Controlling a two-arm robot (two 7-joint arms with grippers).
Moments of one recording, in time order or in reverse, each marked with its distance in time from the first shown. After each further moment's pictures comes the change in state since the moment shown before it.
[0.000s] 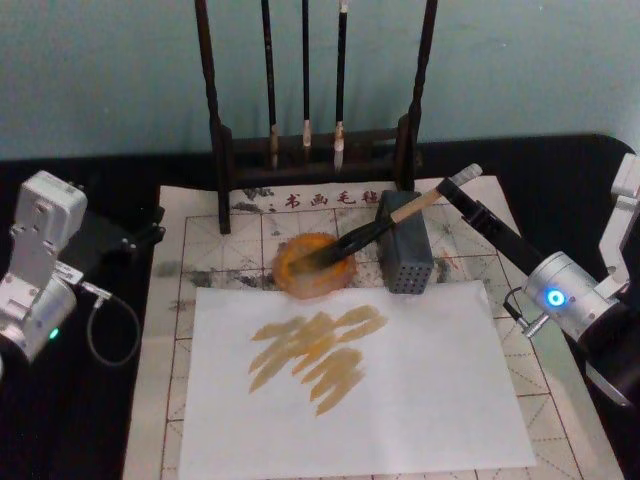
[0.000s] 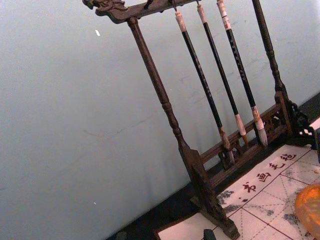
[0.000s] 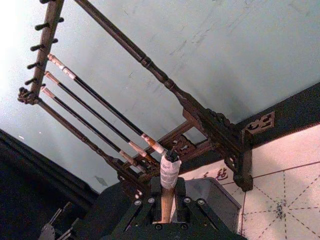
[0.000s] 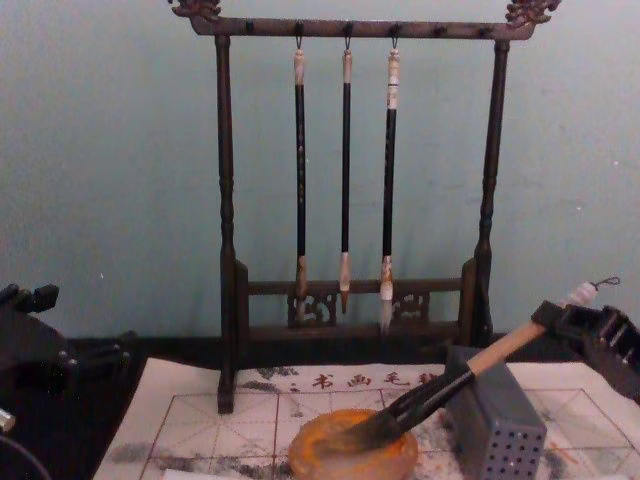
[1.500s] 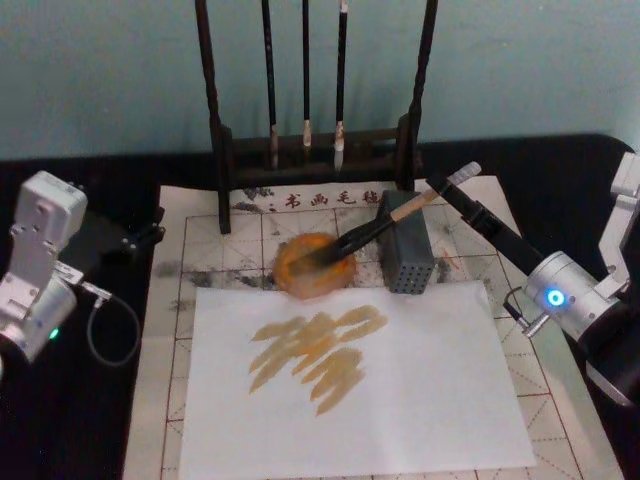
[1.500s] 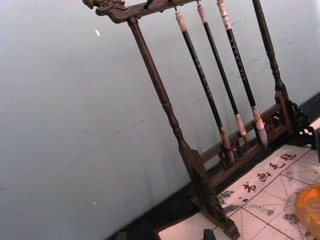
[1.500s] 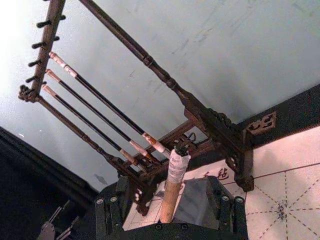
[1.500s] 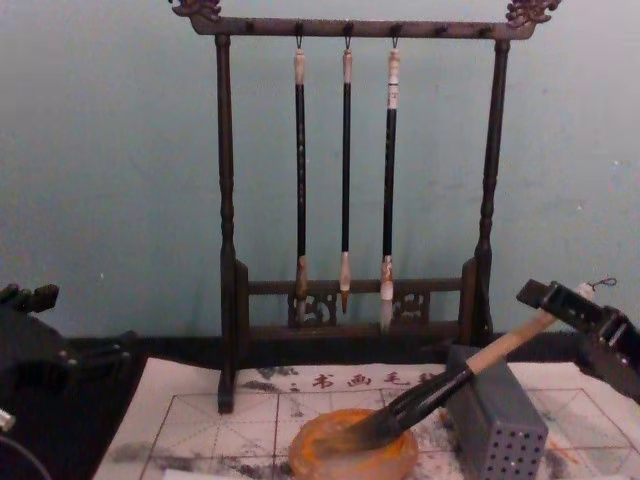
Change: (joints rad) left arm 0.000 0.000 0.000 0.000 0.000 0.000 0.000; right arm 0.000 0.003 -0.003 -0.004 -0.004 -0.003 0.001
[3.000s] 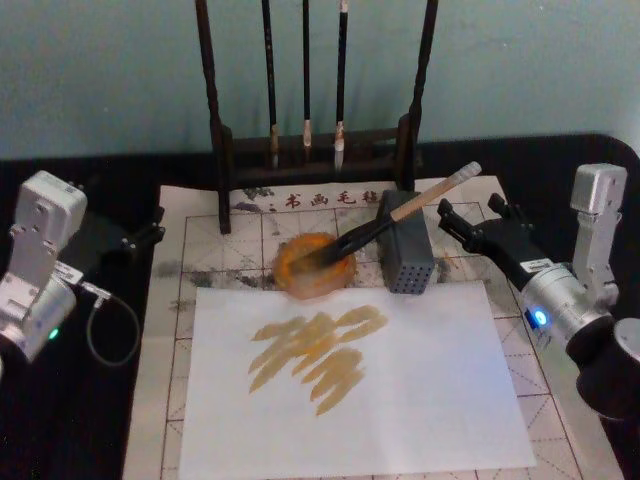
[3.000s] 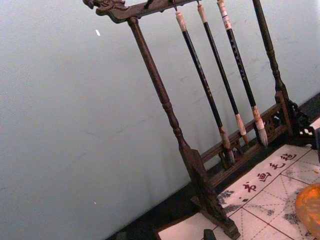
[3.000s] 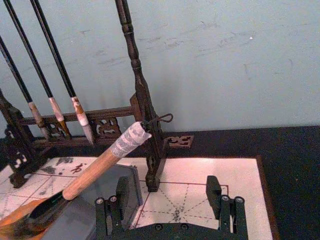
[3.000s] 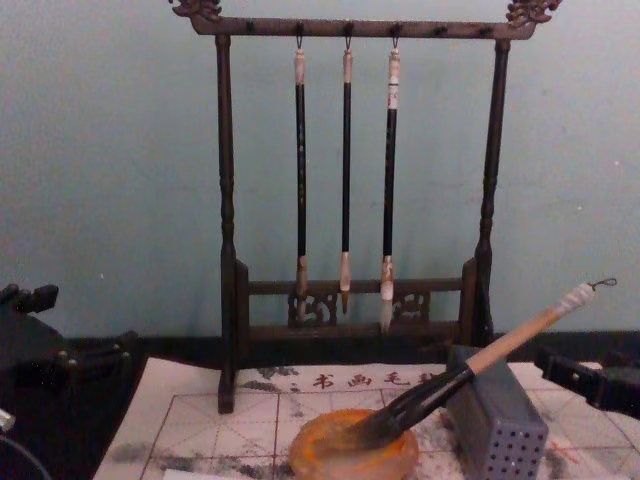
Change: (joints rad) left arm 0.000 0.000 0.000 0.000 0.000 0.000 0.000; right arm -0.014 0.008 -0.071 -0.006 -0.540 -0.295 -0.349
